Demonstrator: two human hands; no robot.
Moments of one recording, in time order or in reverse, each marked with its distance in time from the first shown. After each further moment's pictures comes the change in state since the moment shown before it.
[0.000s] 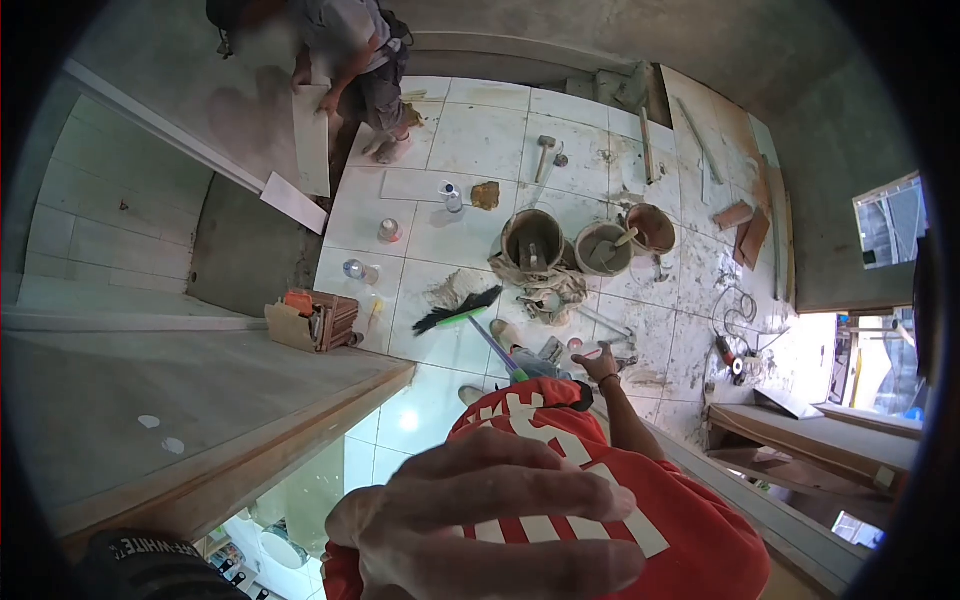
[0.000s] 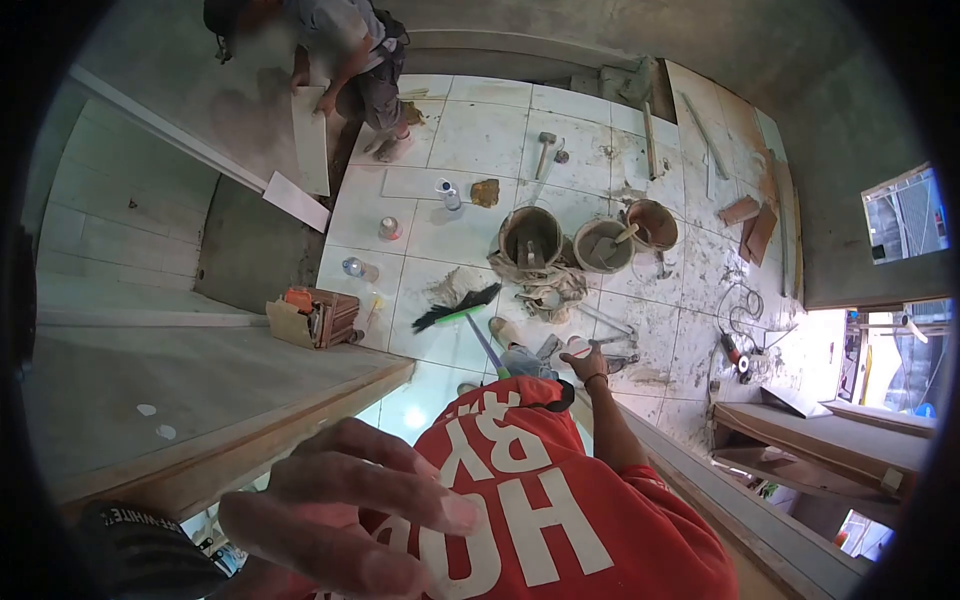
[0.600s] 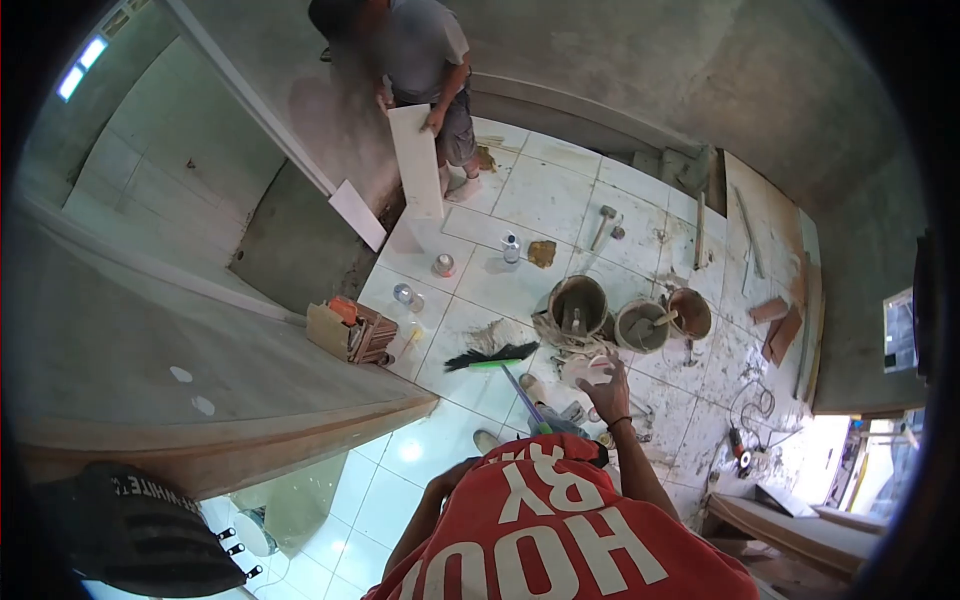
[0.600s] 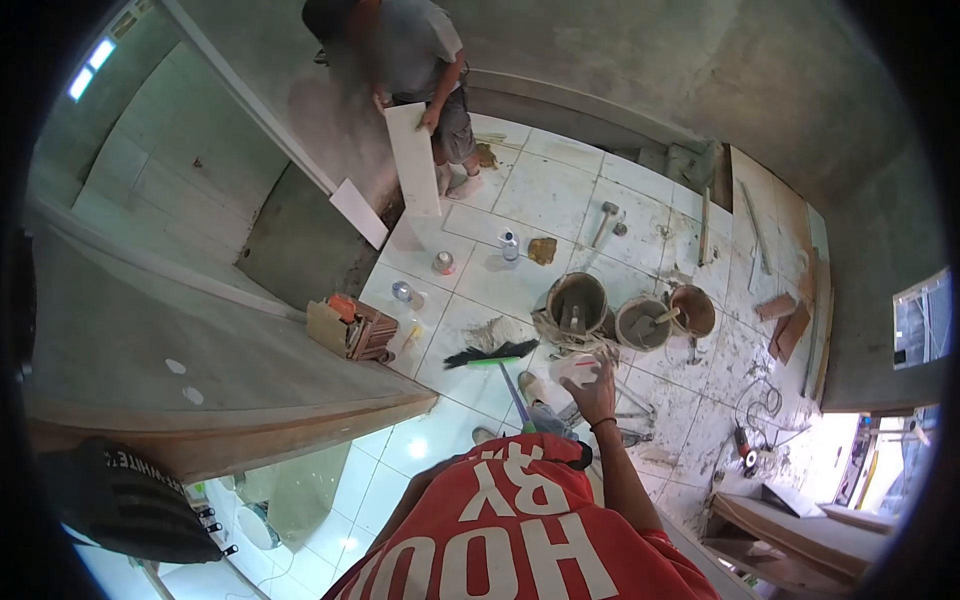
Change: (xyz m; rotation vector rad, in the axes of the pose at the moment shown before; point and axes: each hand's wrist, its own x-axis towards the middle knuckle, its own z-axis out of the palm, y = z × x) left_hand -0.417 -0.220 -0.181 0.460 -0.229 -1.416; right_hand -0.041 -0.180 -0.047 0.186 0.128 -0.513
